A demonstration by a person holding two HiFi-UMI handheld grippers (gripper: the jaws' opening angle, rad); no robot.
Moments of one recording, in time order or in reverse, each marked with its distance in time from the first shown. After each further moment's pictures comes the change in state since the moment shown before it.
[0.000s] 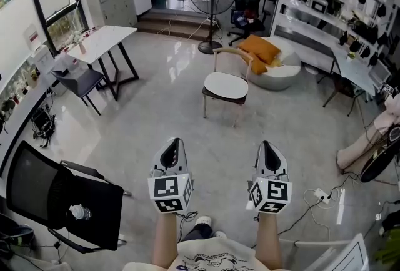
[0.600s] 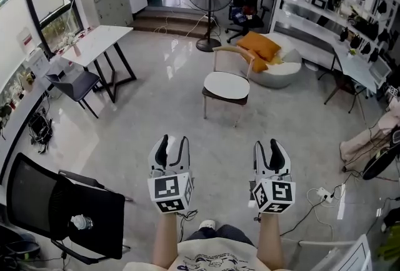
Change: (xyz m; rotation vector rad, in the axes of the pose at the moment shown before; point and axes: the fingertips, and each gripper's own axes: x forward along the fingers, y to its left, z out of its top) left arm 0.062 0.048 -0.004 0.009 -0.022 0.013; right arm 0.064 0.021 -0.014 0.055 -0.024 0.022
